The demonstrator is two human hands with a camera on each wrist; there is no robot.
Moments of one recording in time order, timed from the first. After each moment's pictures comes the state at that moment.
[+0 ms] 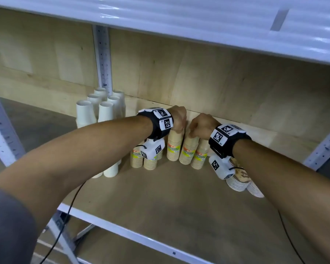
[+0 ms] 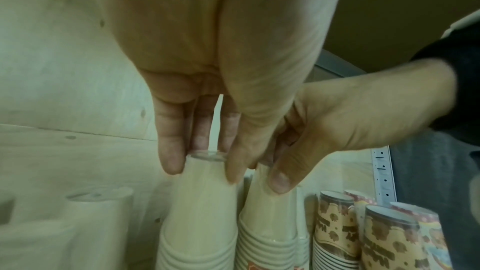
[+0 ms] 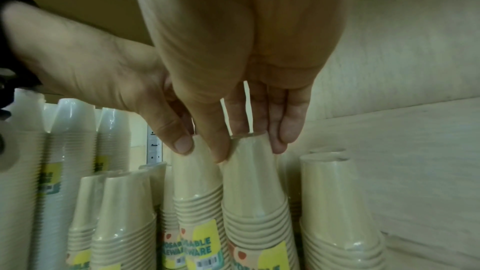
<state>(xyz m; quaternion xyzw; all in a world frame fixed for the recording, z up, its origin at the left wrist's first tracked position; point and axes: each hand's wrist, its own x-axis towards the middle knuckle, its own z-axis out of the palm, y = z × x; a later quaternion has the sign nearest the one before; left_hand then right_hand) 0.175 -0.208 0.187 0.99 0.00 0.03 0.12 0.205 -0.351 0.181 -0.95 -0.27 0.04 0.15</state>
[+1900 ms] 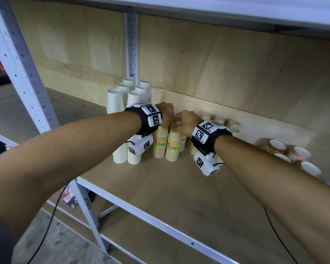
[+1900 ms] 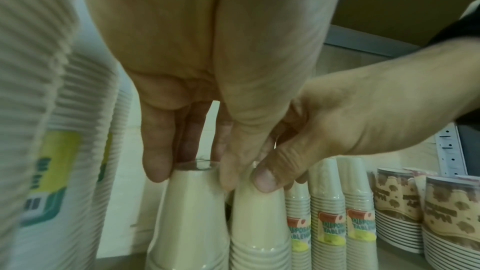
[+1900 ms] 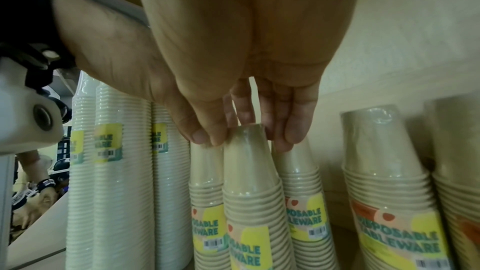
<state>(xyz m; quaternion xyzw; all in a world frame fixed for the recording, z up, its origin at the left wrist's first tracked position) 0.118 -0.128 0.167 0.99 0.12 -0.02 0.06 0.158 -0.248 0.150 -0.92 -0.36 0.05 0.16</state>
